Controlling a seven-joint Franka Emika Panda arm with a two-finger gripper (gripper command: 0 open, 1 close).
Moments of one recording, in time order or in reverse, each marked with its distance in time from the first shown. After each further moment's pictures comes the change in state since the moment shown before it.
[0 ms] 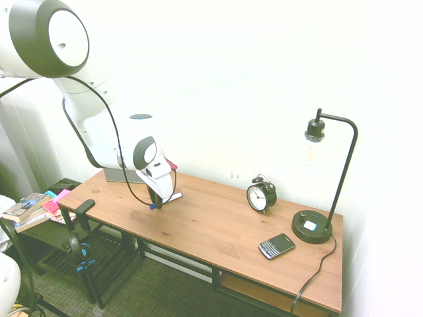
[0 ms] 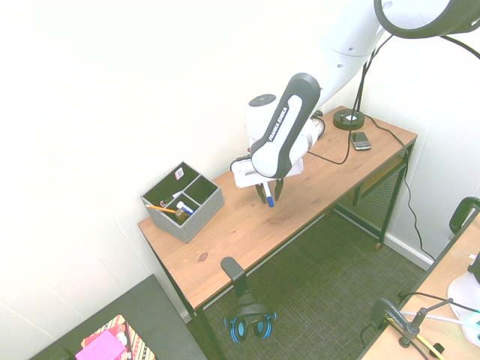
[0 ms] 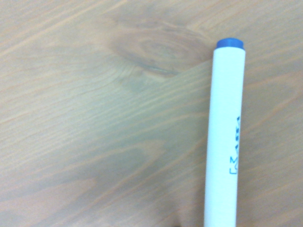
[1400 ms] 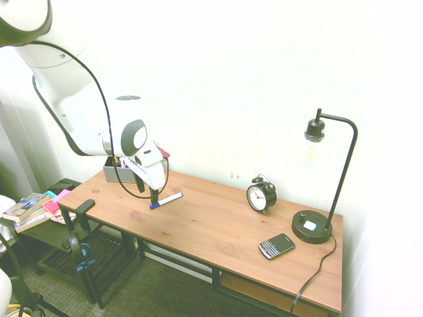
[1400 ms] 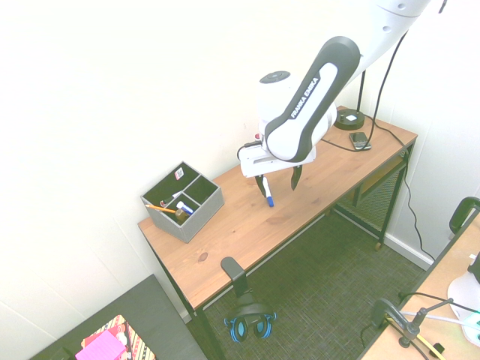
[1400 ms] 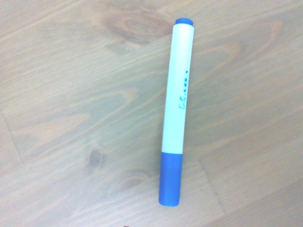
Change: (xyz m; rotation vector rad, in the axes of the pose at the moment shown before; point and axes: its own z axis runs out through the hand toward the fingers) arm -0.005 0.038 -0.058 -0.003 -0.016 -0.013
